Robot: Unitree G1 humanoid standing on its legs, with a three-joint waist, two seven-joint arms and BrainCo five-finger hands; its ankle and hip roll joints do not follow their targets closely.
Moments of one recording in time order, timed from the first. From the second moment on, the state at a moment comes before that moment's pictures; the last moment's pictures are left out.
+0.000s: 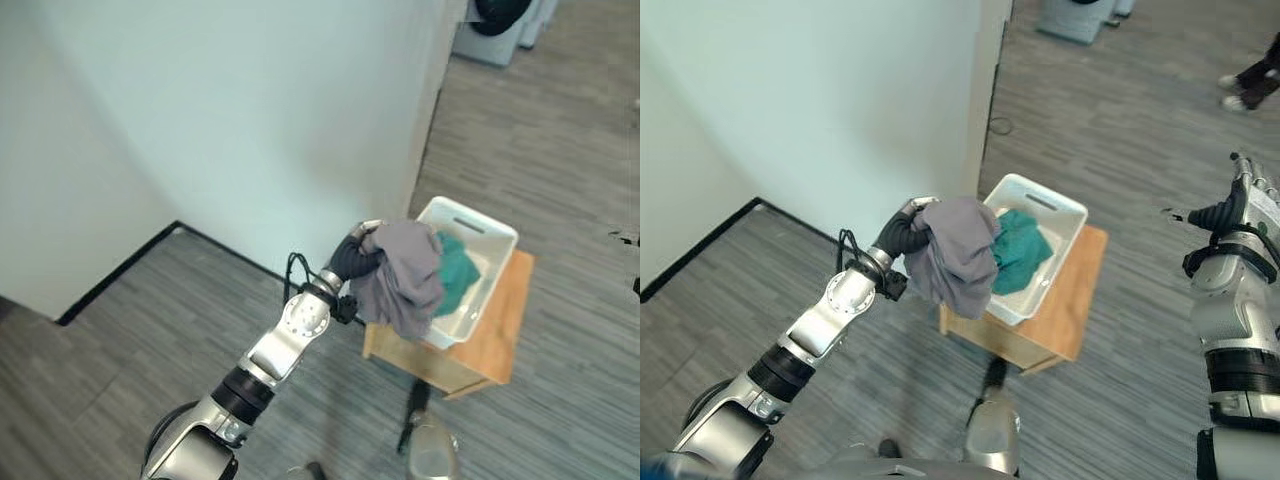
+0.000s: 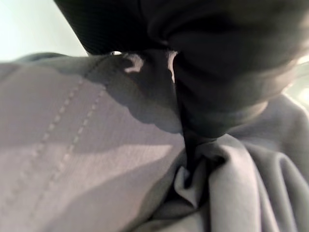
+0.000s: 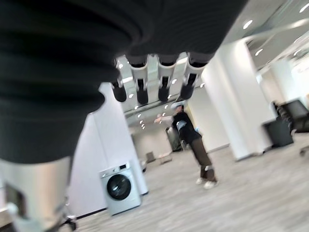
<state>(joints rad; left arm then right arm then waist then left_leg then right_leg) -0.45 0.32 -0.55 0.03 -0.11 -0.04 0.10 -0.45 -0.93 -0.02 0.47 -0.42 0.22 -0.30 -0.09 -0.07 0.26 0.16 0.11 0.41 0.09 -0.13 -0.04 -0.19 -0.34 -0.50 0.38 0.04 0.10</state>
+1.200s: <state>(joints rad) -0.88 0.44 -0.62 0.53 0.45 0.04 0.21 -0.81 -0.95 0.25 0.20 -0.34 0.12 -0.22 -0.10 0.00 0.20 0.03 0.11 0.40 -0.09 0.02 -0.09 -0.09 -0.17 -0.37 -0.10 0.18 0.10</state>
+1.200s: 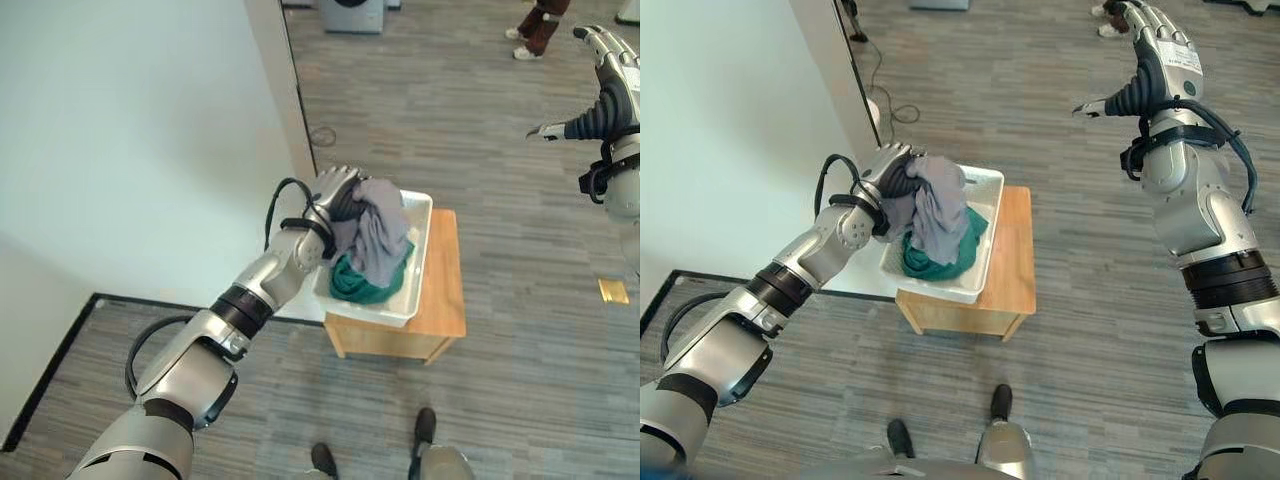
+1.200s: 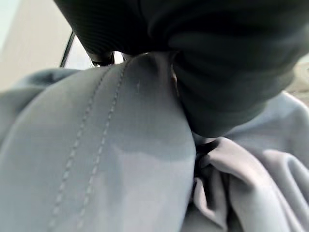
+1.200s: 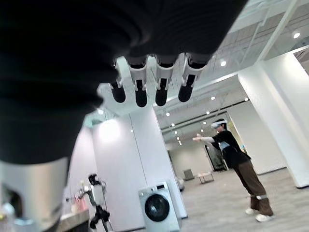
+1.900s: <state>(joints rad) -0.63 0.21 -0.44 0.26 0.24 0.03 0.33 -0.61 -0.87 0.11 0.13 -0.34 0.12 -0.25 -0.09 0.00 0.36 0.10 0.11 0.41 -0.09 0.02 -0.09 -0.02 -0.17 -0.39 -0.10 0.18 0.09</state>
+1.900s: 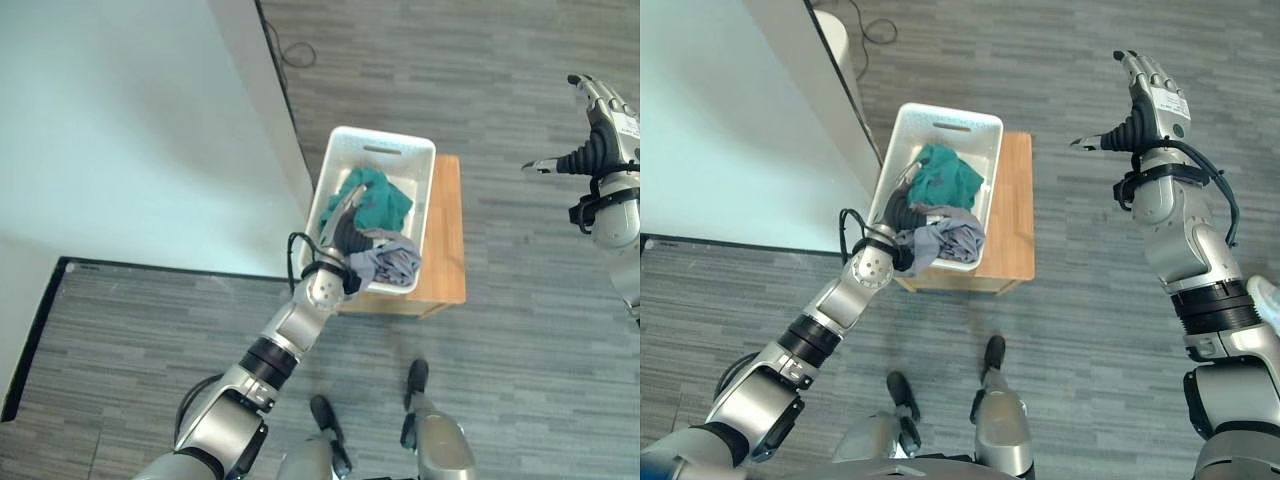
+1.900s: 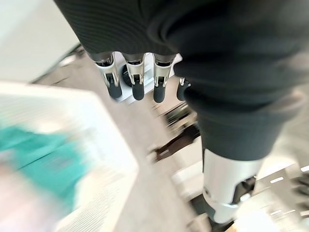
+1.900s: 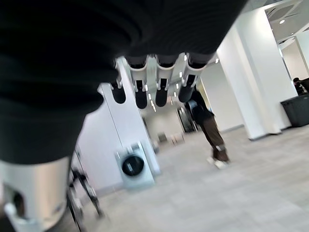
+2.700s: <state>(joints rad) 0.35 0.32 -0.03 0.13 -0.17 -0.07 0.28 0.15 -0.51 0.01 -0.09 -0.26 -0.07 -0.23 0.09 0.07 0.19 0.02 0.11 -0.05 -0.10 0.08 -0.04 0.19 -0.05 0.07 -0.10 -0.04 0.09</state>
